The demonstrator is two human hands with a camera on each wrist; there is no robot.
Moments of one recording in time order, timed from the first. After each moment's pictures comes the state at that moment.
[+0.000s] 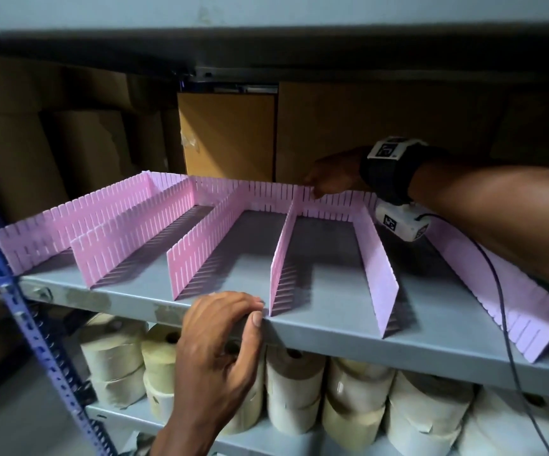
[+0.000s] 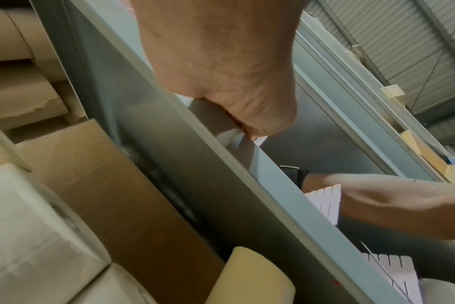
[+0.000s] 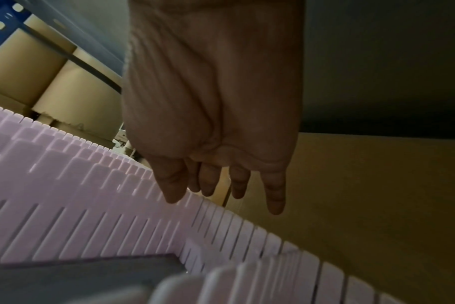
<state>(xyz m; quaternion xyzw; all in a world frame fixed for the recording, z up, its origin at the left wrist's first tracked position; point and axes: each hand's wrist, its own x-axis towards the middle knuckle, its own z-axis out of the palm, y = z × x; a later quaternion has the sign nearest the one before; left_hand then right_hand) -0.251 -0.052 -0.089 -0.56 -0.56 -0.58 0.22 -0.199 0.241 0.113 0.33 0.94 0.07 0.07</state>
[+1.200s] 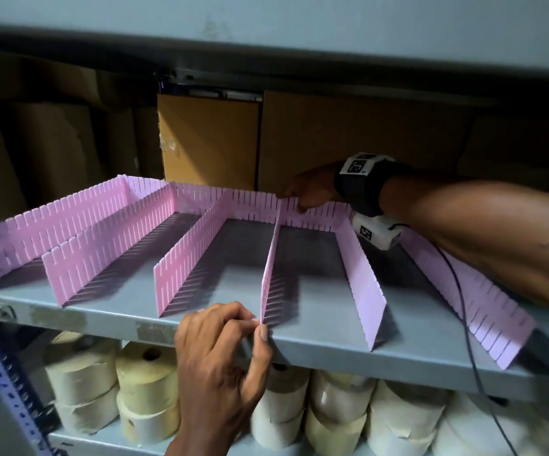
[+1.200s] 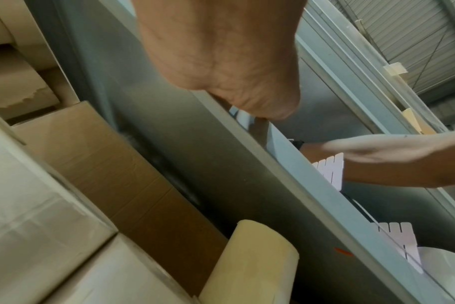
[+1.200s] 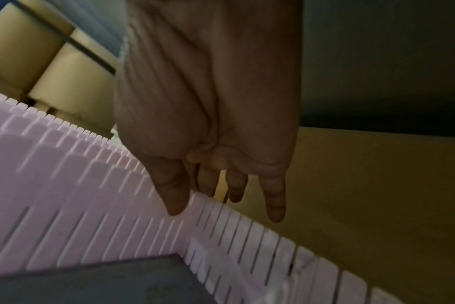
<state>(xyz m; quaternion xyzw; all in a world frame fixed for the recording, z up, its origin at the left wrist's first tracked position) -0.244 -0.031 -0.096 -0.53 -0.56 -0.55 0.32 -0.202 0.220 0.119 0.35 0.93 0.06 0.09</state>
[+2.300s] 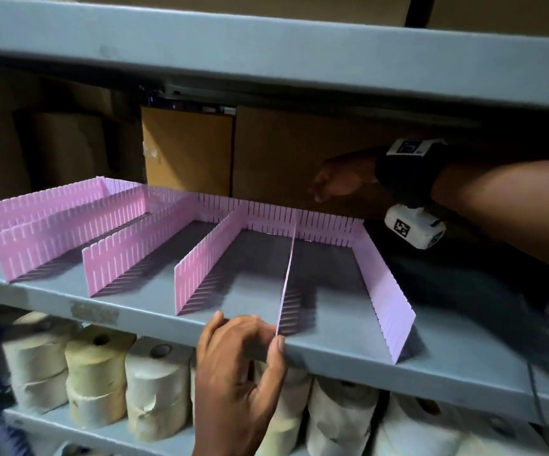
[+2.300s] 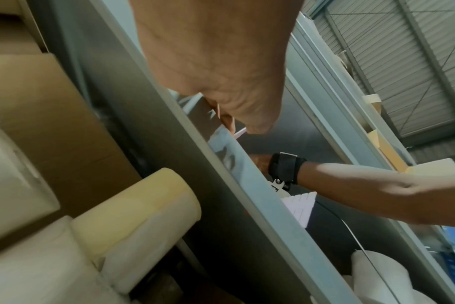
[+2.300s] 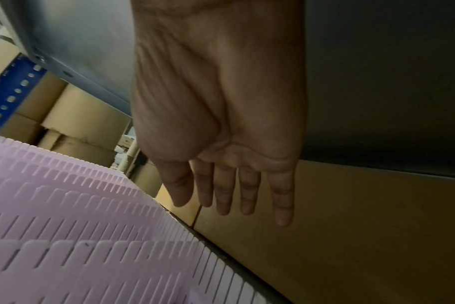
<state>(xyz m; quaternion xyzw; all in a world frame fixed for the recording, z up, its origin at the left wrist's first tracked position) -0.111 -0.002 -0.092 -0.49 -0.53 -0.65 0.23 -0.078 0.267 0.163 0.38 0.92 0.01 0.07</state>
